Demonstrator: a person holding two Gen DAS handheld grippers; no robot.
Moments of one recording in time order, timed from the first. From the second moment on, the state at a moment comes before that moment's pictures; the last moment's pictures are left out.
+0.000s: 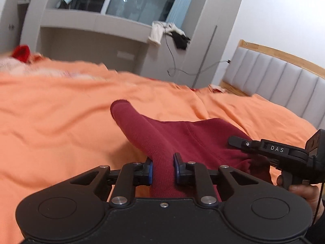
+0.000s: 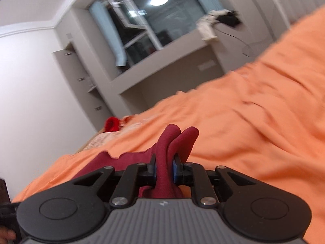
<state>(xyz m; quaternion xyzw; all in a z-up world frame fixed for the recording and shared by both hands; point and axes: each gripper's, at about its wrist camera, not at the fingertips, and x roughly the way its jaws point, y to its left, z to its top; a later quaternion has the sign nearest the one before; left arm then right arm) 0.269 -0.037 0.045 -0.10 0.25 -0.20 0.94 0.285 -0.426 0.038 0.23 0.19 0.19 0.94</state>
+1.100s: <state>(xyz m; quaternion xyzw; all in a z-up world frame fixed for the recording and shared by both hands) 0.313 0.034 0.013 -0.11 0.28 -0.02 0.95 0.359 -0.325 0.018 0.10 0.23 0.20 0.95</state>
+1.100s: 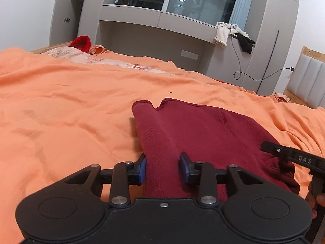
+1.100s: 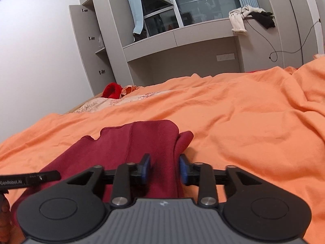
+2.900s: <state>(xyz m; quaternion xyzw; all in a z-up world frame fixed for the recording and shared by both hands) 0.164 0.003 0.054 -0.02 0.19 0.02 0.98 0.191 -0.329 0.049 -0.01 0.12 0.12 0.98</state>
